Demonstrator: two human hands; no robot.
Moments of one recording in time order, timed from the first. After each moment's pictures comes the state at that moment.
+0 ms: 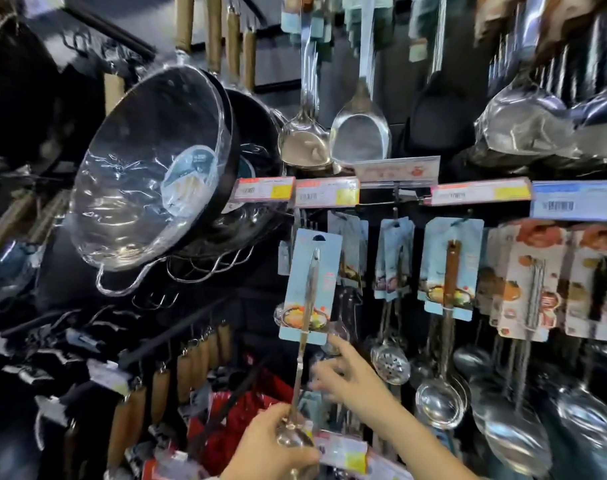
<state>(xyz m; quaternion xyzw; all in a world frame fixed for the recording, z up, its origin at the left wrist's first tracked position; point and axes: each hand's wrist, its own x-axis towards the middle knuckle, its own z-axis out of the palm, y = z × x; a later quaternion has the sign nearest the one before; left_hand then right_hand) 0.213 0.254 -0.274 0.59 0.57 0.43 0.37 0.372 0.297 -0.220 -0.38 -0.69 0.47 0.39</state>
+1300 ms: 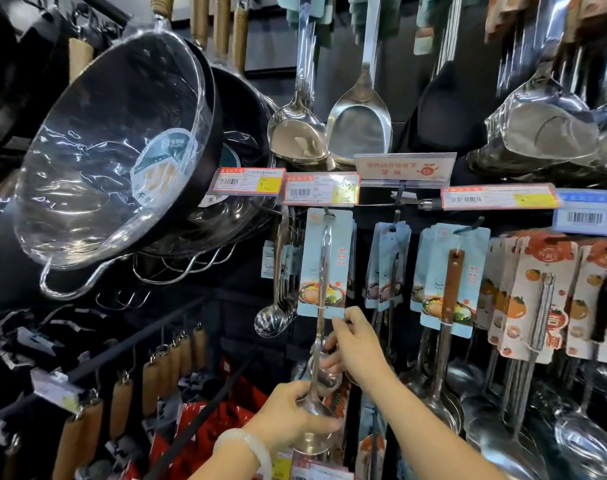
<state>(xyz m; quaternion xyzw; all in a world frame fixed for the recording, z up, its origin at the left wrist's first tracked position) 0.247 0.328 -0.245 0.61 0.52 0.39 0.45 0.374 0.361 -0.184 -0.47 -0.64 0.35 0.50</state>
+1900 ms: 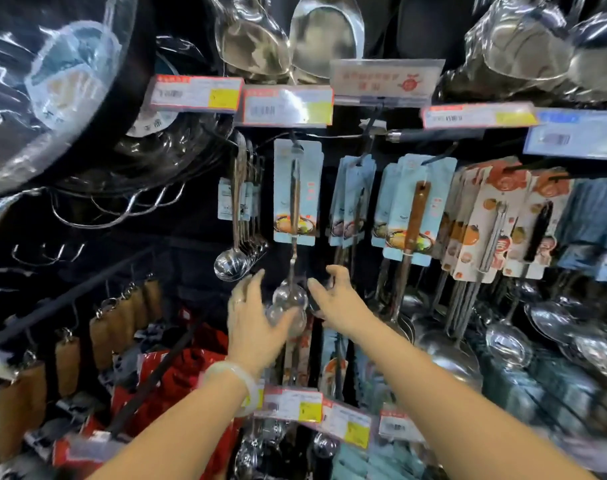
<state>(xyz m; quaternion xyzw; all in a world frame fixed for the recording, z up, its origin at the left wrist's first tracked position) 0.257 0.346 -0.250 0.64 0.56 0.50 0.13 0.394 0.357 -0.204 -0.60 -0.65 0.27 0.38</state>
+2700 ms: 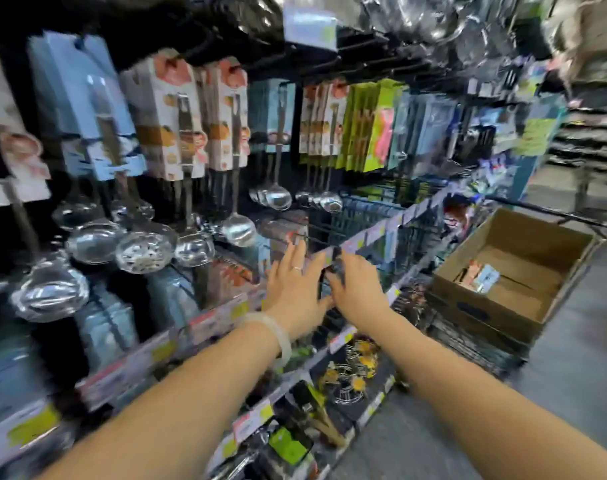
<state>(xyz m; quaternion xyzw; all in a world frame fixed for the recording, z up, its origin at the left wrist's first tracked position) 0.810 0.146 -0.276 0.97 0.14 0.13 0.13 0.904 0.058 -0.293 -0.91 -0.32 -0.07 0.27</state>
